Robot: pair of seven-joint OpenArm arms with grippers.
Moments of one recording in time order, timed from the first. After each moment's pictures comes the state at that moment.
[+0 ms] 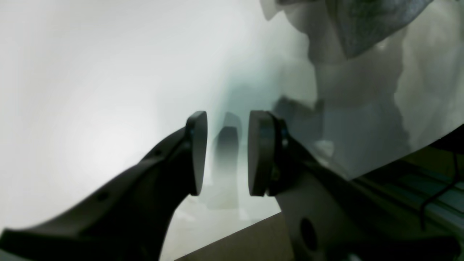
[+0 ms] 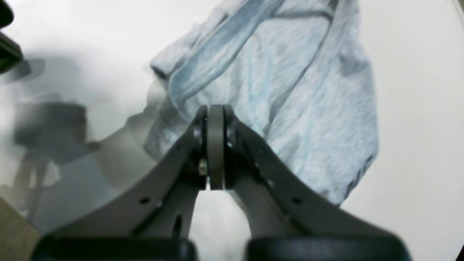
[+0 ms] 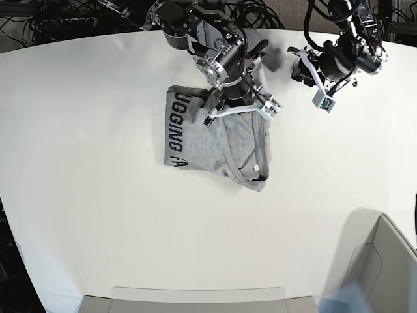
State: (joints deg) left arm 20.8 -8.2 -24.6 112.5 -34.0 -36.3 78.4; right arm 1.6 -0.8 -53.1 105.9 -17.0 2.6 -71.7
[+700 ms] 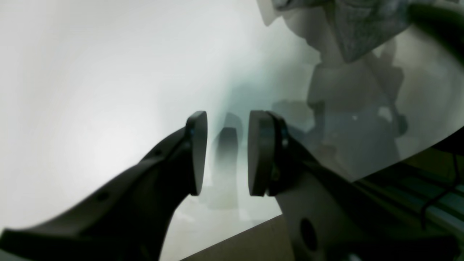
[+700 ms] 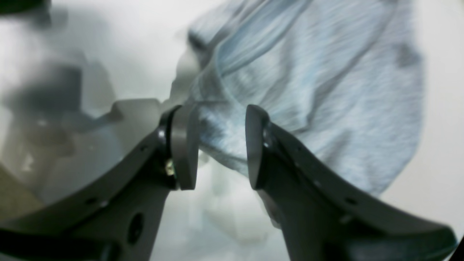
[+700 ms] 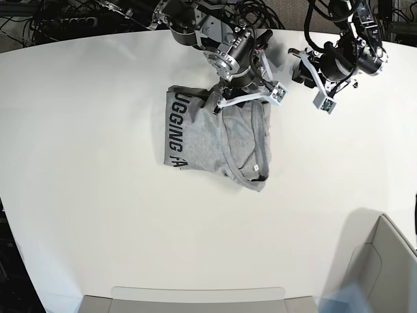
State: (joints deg) left arm 20.3 -8.2 -24.6 112.5 -33.9 -36.3 78.4; right arm 2.9 -1.1 -58.4 100.3 -16.5 2.6 -75.7
